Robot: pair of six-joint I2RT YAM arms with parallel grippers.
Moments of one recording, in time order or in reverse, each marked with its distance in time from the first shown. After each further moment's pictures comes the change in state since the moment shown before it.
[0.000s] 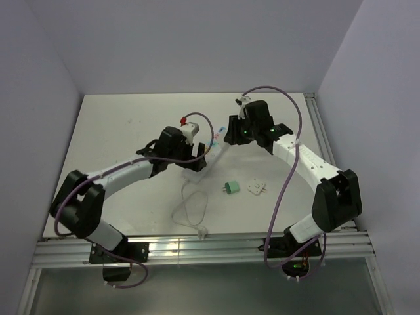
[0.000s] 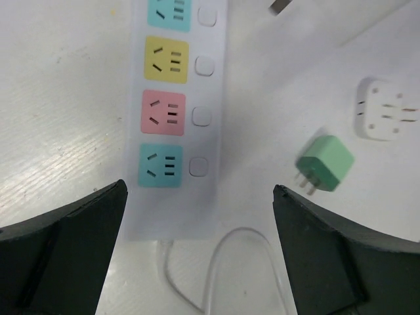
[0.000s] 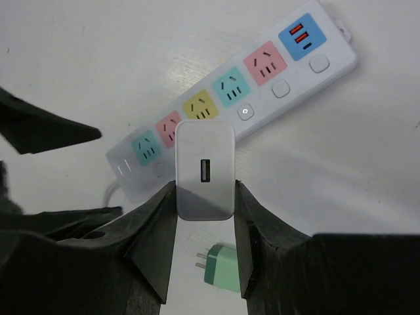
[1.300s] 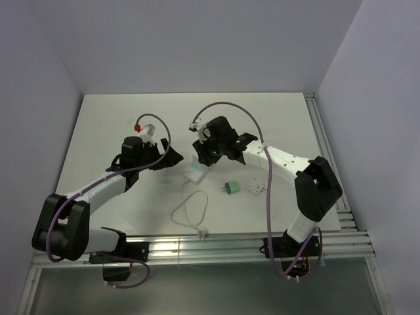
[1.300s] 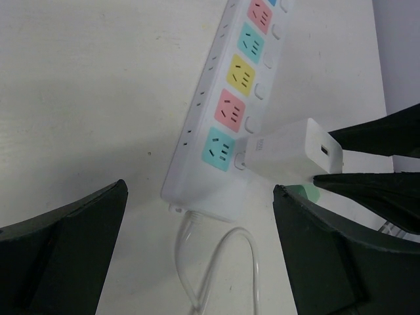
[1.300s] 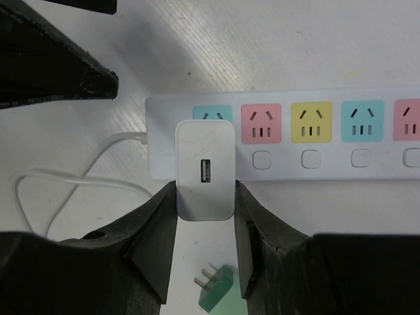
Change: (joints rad) left arm 0.318 -0.270 -0.367 0.288 0.192 -0.325; right arm 0.307 0.158 0.036 0.027 0.006 -0.355
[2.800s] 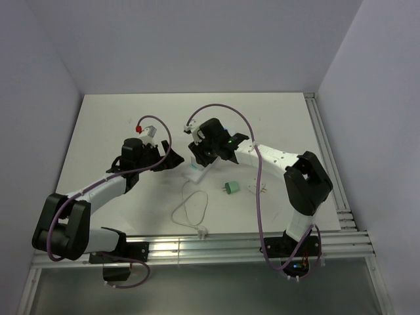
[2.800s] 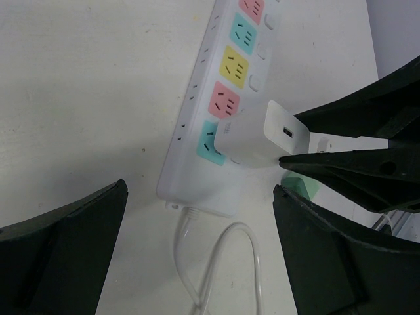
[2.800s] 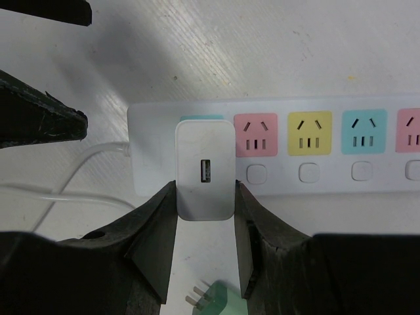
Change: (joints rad) left arm 0.001 0.006 -0.026 0.042 0.041 0.015; right arm 0.031 0.097 0.050 0.007 0.071 -0.018
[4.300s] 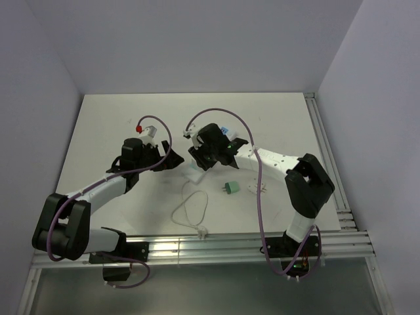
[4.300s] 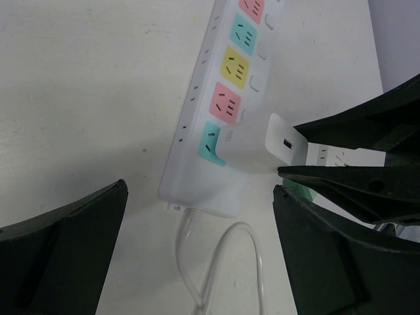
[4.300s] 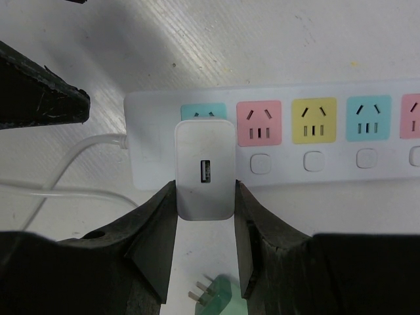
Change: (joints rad) left arm 0.000 0.000 0.000 0.001 0.002 0.012; right arm 0.033 -0.027 -0.055 0.023 0.061 0.004
